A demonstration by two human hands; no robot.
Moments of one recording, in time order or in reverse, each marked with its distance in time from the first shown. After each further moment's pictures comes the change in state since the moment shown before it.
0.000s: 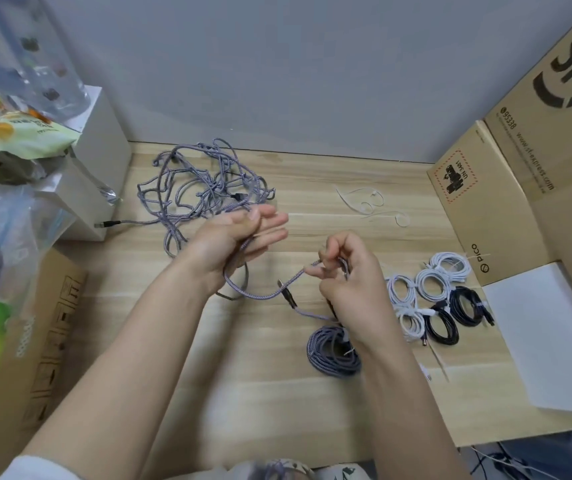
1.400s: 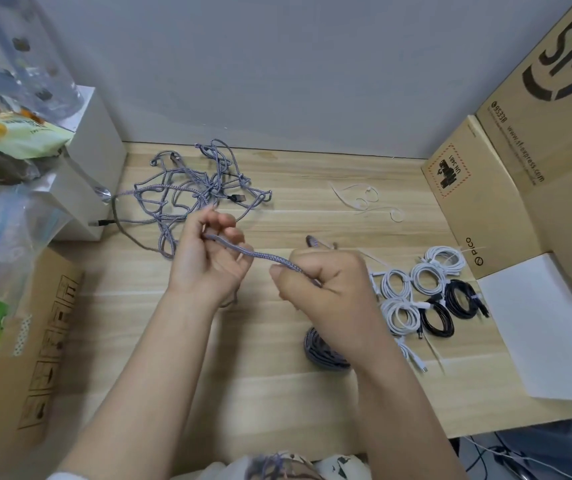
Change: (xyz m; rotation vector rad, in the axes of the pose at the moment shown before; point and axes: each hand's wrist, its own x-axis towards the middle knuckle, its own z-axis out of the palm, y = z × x) left_hand -0.010 -0.015 0.000 -0.761 0.179 0.011; right_hand -0.023 -0.032 0.013 -0.132 -0.190 -0.258
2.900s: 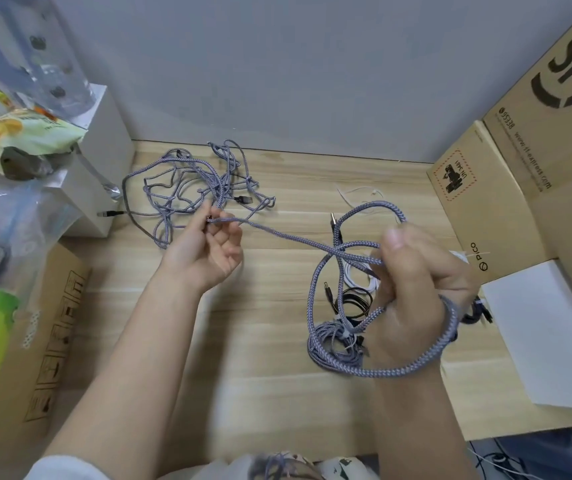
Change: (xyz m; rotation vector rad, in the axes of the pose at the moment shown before) left_hand 0.013 0.020 -0.012 0.192 0.130 -0.072; right_hand -0.008 -0.019 -0.013 0.280 0.548 -0.257
